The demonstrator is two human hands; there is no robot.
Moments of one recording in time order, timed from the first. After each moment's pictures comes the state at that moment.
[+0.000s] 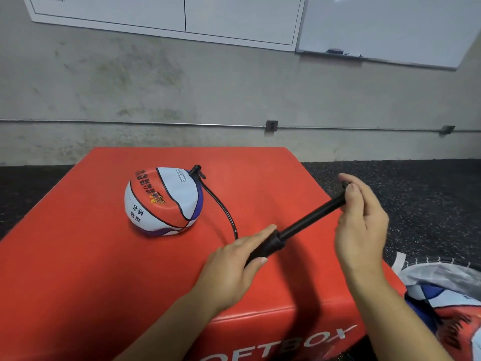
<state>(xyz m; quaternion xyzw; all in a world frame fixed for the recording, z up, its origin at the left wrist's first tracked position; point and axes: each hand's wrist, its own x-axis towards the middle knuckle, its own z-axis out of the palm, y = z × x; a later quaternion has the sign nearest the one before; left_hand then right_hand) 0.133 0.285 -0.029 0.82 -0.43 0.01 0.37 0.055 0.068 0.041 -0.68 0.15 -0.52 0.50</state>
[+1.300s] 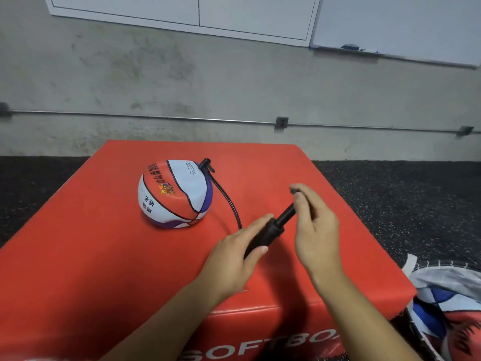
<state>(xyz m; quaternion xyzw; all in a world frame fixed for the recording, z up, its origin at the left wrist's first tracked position) 0.145 0.293 -0.036 0.81 -0.40 -0.02 0.44 0.085 0.127 0.021 -0.78 0.10 -0.41 0.47</state>
